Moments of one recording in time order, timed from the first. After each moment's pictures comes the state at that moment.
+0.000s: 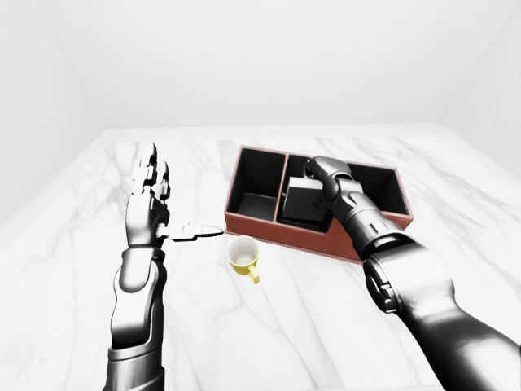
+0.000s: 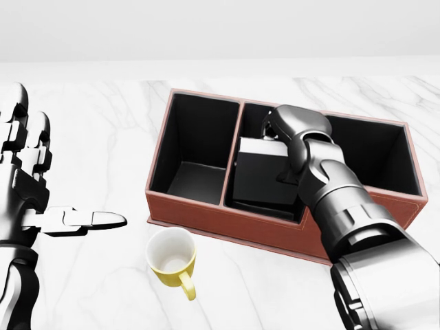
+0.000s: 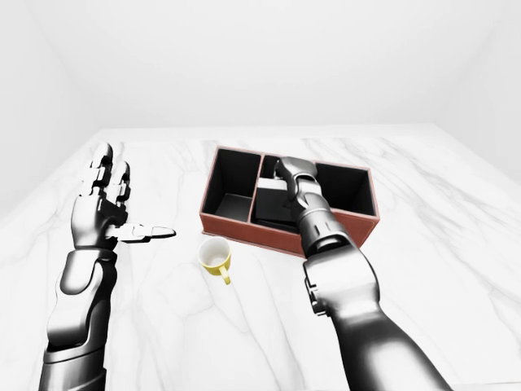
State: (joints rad) left arm -0.18 0.13 0.19 -0.26 -0.09 0.09 -0.07; right arm -1.18 -0.18 0.06 1.35 -1.01 0.09 -0.03
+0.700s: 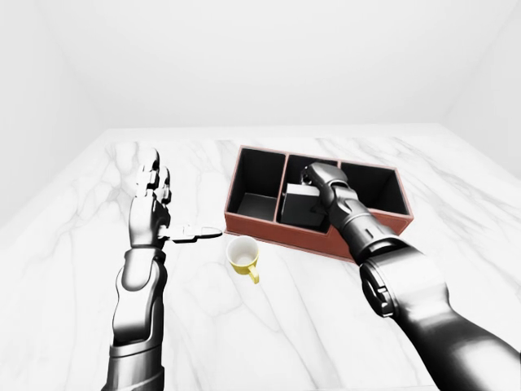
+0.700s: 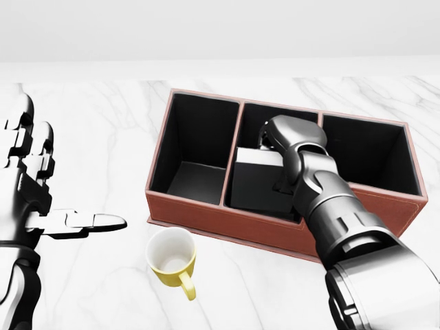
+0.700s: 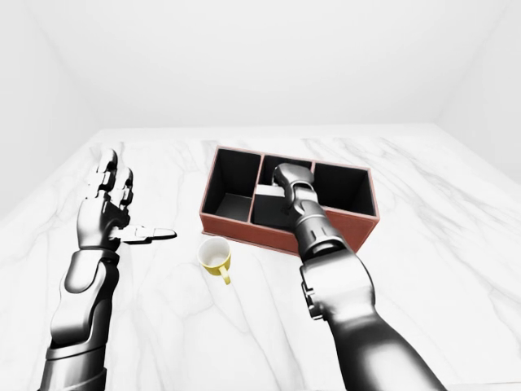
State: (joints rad) left arm -0.18 0.14 0.19 -0.20 -0.09 0.09 -0.08; right arm -1.15 -0.15 0.05 1.37 -1.03 0.09 -0.08
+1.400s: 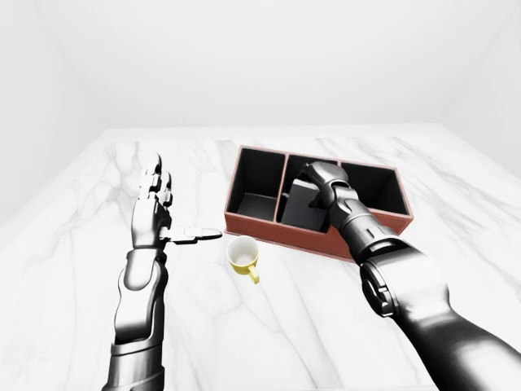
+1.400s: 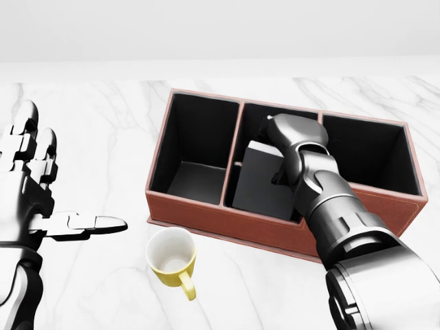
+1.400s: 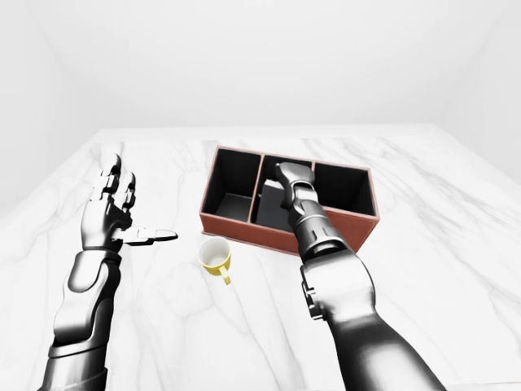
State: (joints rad) left arm -0.18 0.14 0.19 -0.16 -0.09 0.09 -0.08; right arm -1.15 -0.15 0.02 1.37 -1.08 0.09 -0.09
